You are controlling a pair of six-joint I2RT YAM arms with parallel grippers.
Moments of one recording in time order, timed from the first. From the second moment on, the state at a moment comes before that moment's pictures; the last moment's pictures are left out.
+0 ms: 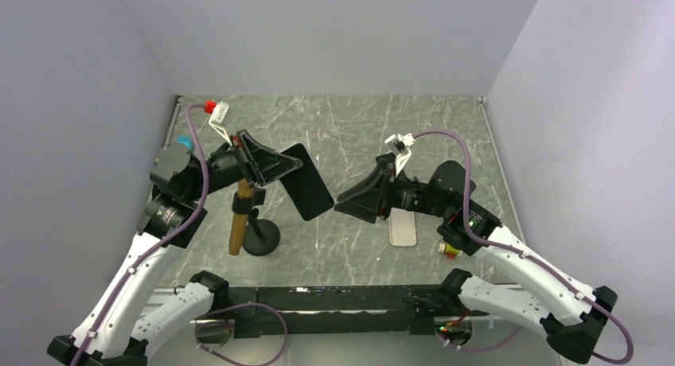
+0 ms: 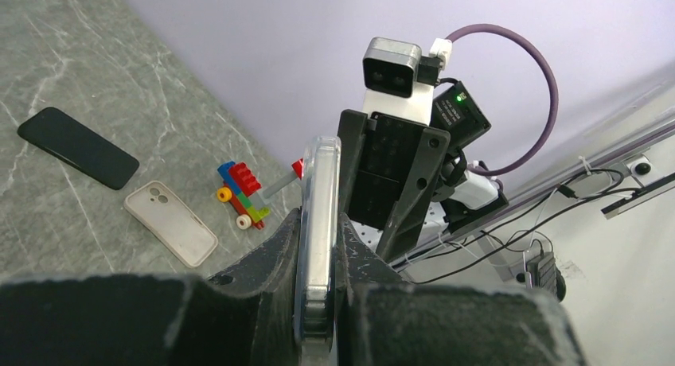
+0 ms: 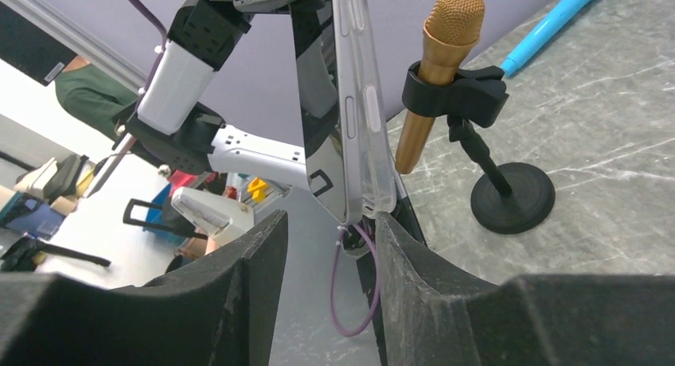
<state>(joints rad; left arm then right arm) -0.43 0.81 1.02 -0.03 0.69 -0.90 0.82 0.85 0.87 0.06 -0.55 0.71</state>
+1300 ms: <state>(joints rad) -0.41 0.82 0.99 0.10 0.73 -0.96 0.85 1.17 0.92 0.53 -0.70 0.98</state>
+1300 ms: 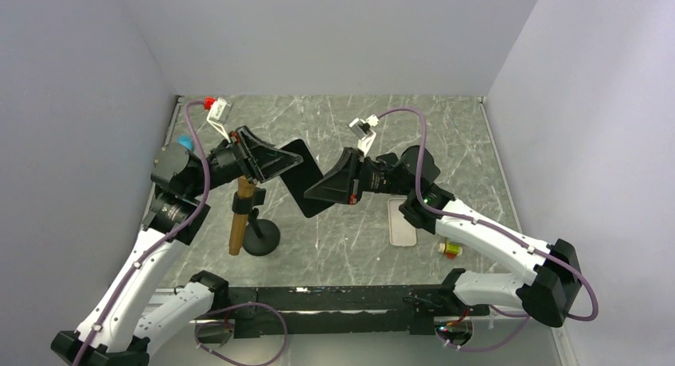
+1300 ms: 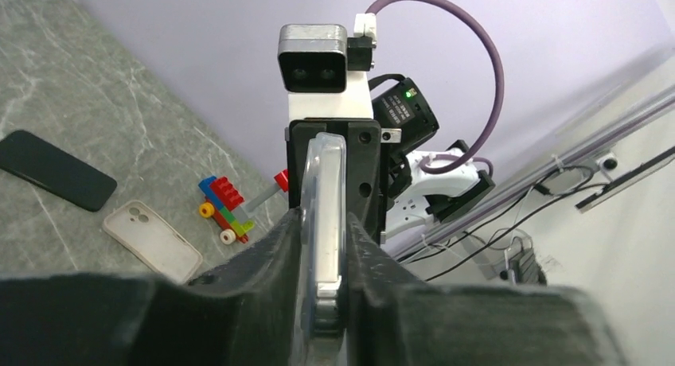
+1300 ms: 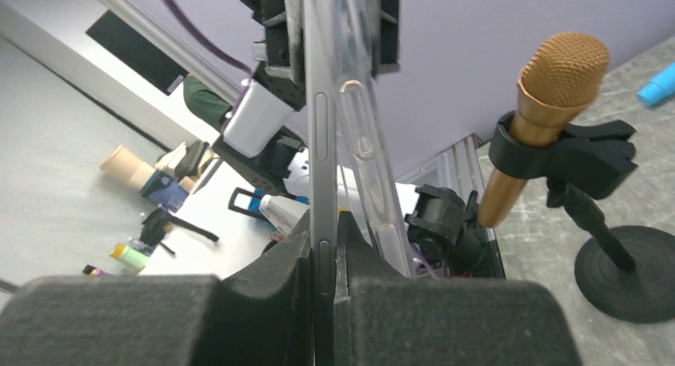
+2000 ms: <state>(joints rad) -0.42 0.77 0.95 0.16 0.86 -0.90 0.76 1.16 0.85 0.80 -0.70 1.23</state>
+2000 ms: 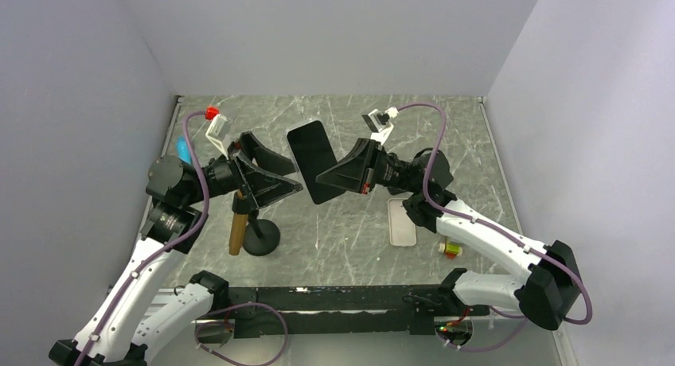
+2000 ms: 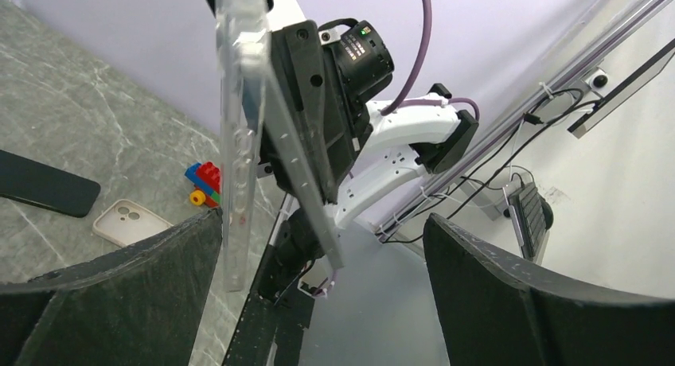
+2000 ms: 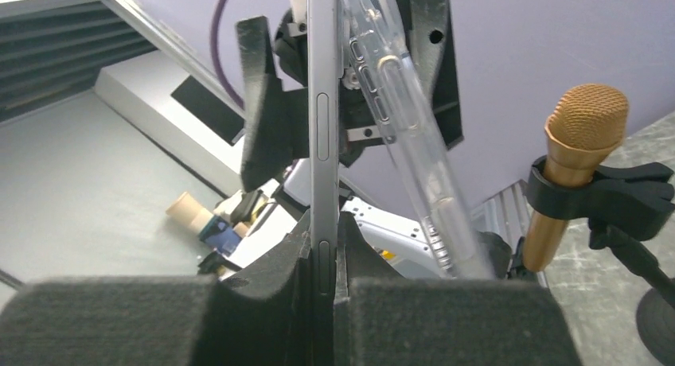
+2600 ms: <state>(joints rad) -0.42 0.78 0.90 0.19 0.86 -0.83 0.76 1.20 0.83 1.07 -0.75 1.43</state>
